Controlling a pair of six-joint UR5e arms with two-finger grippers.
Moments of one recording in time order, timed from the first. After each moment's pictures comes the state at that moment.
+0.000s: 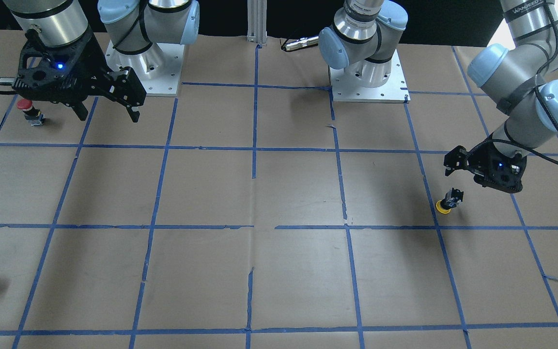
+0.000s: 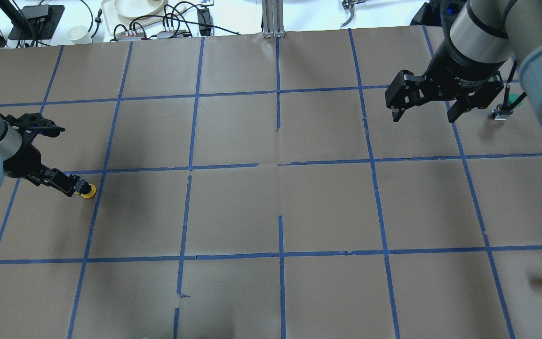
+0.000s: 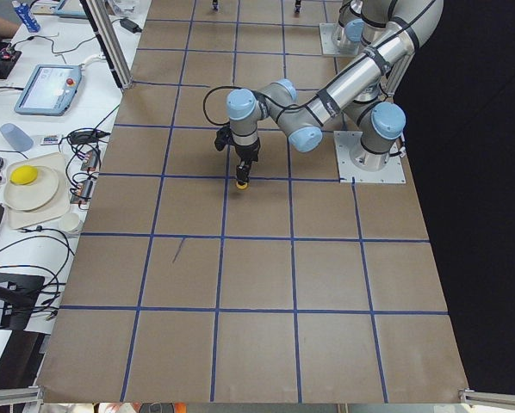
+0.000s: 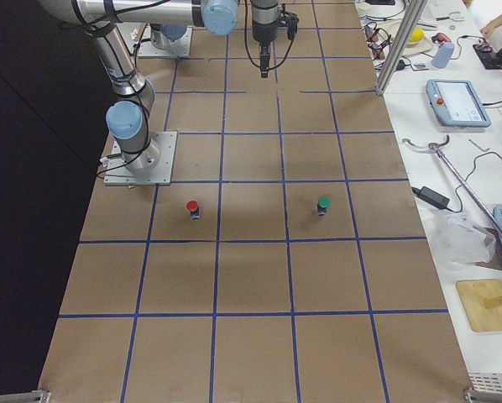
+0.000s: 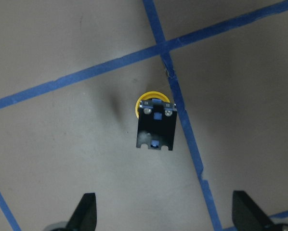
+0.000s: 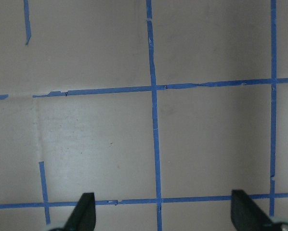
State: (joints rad) left arm -1.03 -1.74 -2.01 -1.03 1.64 0.89; right arm 1.53 -1.65 1.67 -1.64 -1.53 0.01
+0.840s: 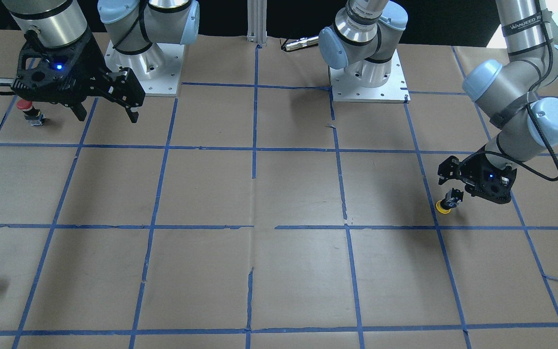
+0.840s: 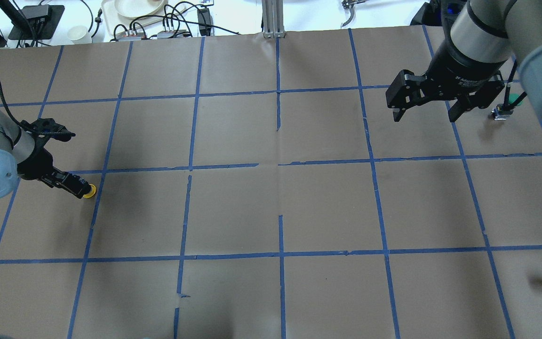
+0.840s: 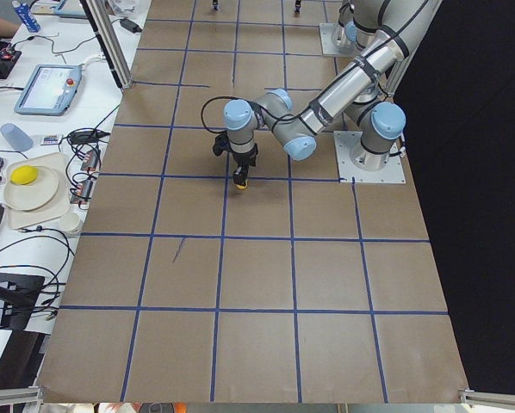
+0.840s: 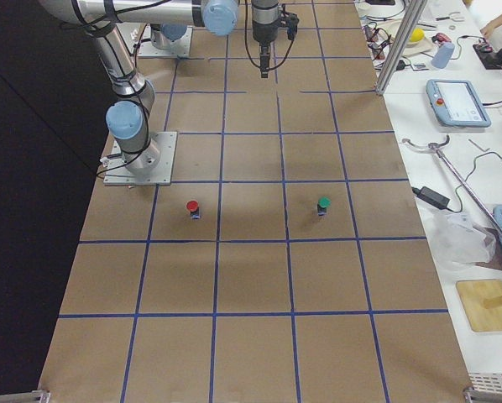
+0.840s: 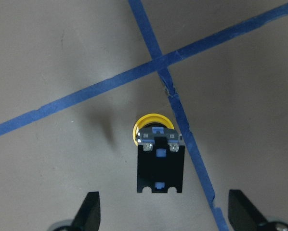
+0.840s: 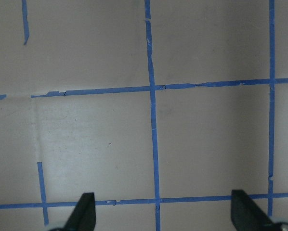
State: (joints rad) left arm -1.03 -1.79 -2.01 -0.99 1.62 0.91; right arm 1.53 -1.65 1.67 -1.64 -1.54 0.01
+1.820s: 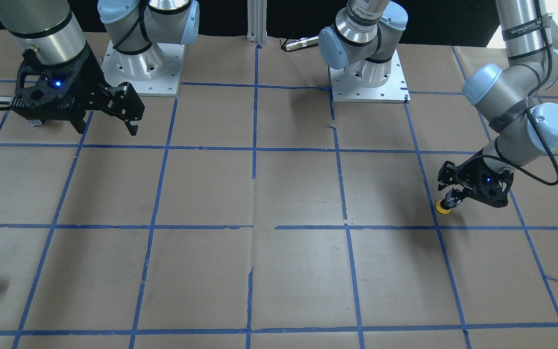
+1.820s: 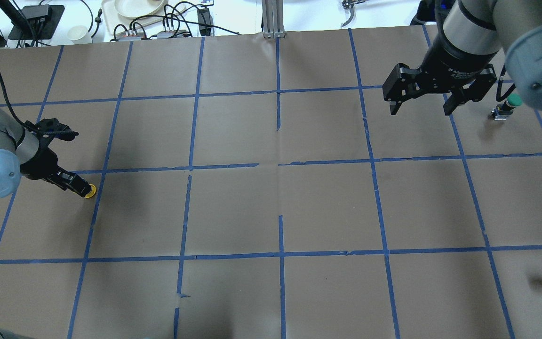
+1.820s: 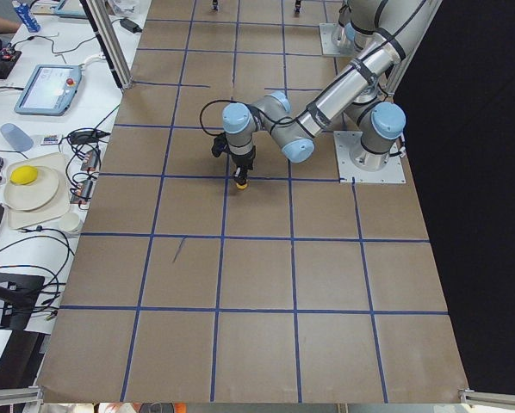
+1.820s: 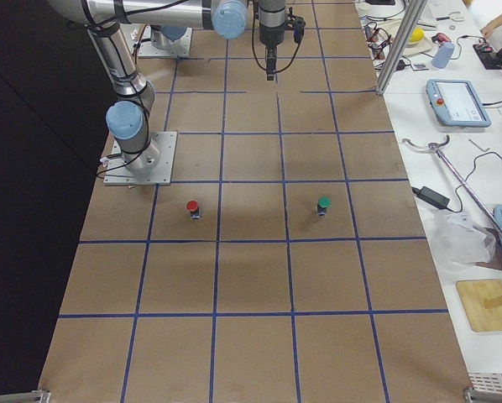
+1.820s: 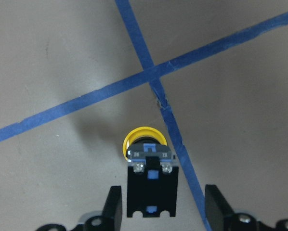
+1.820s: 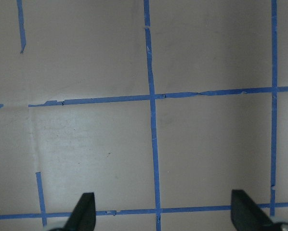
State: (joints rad) left arm -1.03 -1.81 -2.01 -0.99 1.58 0.91; right arm 1.54 -1.58 1.63 -1.66 -1.54 0.01
